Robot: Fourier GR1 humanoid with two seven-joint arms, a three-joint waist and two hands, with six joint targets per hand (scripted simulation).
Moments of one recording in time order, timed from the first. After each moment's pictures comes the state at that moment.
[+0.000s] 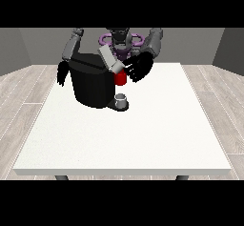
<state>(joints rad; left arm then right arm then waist) -1.18 0.37 0.22 -0.71 -0.48 -0.19 0.00 -0.46 -0.18 -0.17 -0.92 -0.11 0.17 -0.43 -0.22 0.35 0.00</state>
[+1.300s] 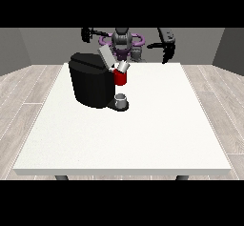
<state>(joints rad) -0.29 0.13 0.32 -0.69 -0.21 -0.35 -0.40 -0.04 -0.02 0.13 -1.25 0.01 0.07 -0.30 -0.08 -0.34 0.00</state>
